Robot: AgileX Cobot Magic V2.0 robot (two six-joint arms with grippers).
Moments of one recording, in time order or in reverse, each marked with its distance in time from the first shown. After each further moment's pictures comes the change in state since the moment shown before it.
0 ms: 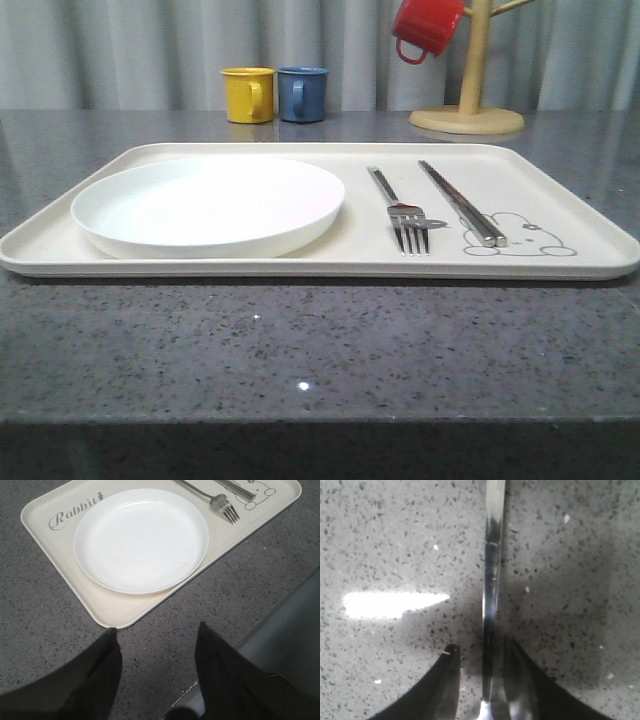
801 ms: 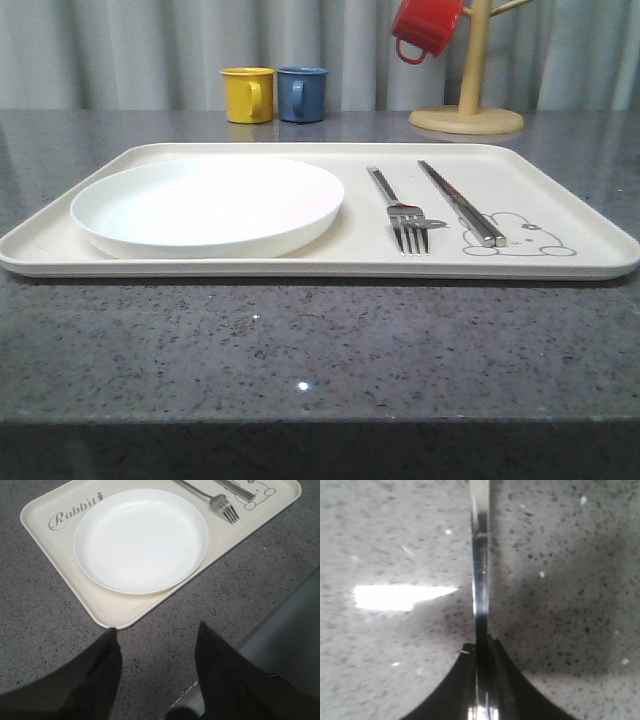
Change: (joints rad) left arm 0.000 0.000 0.000 0.000 0.000 0.000; right arm 0.007 -0.022 -0.008 0.032 0.045 -0.002
